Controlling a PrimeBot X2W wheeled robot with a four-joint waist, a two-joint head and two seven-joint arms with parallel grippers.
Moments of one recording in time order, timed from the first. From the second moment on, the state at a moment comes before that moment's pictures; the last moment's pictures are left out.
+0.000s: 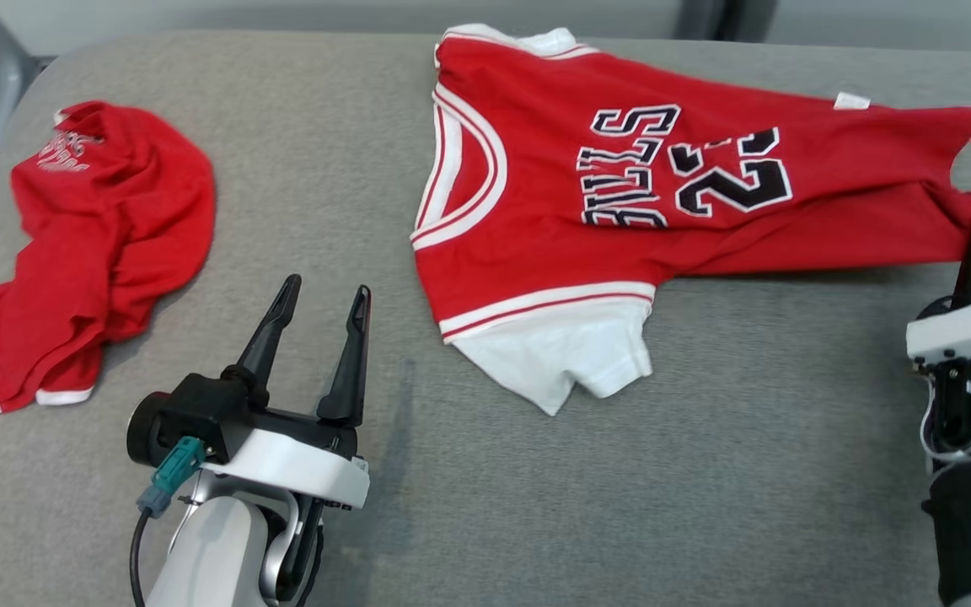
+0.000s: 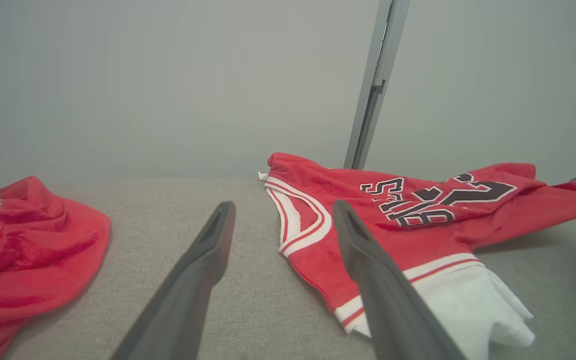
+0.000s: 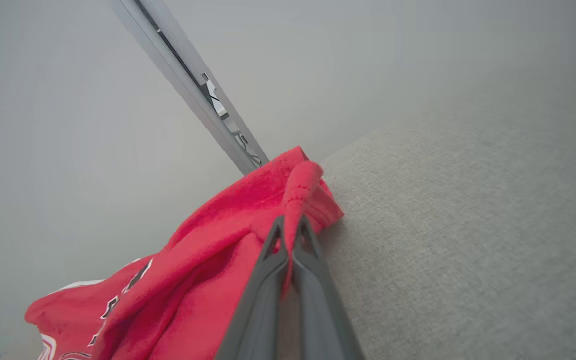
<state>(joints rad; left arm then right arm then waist) -0.26 0.05 -0.20 0.23 -0.25 -0.06 -0.26 -0.63 -0.09 -0.28 0.77 0.43 0.13 -0.26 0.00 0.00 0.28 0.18</state>
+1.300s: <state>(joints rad) -0.21 0.05 -0.24 0.24 -0.26 -0.06 -0.26 -0.45 -0.05 -0.18 0.70 0.68 0.13 -0.10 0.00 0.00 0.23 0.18</state>
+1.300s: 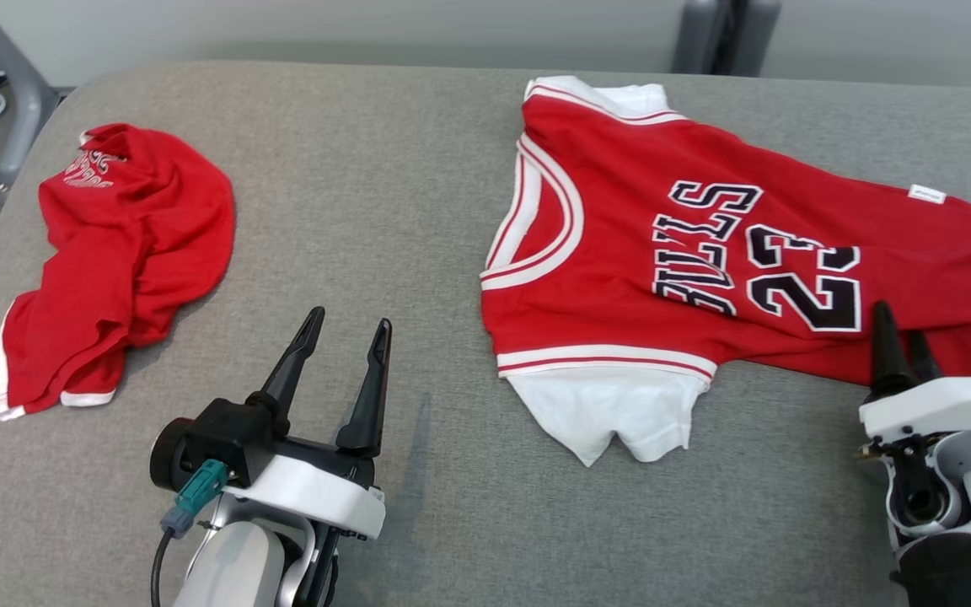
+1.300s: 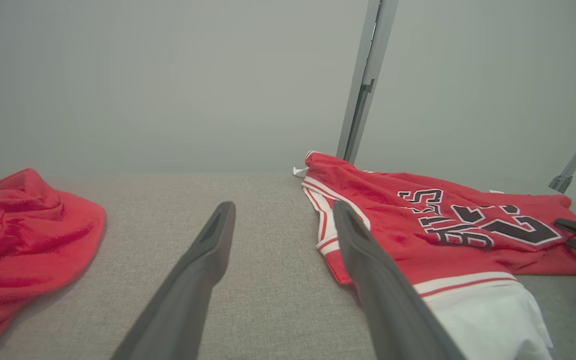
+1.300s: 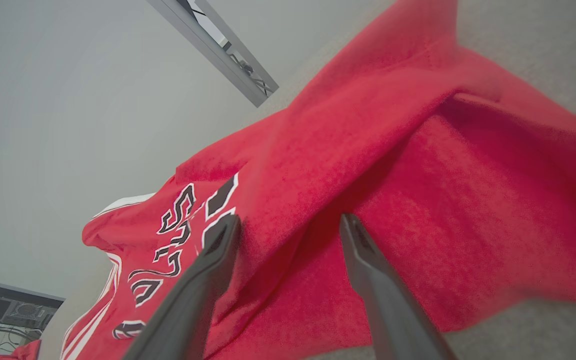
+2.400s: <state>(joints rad) -0.24 0.05 -0.32 0.27 -0.32 -0.04 -0.26 -0.83 -0.21 -0.07 0.87 -0.25 0.13 0.12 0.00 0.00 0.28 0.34</state>
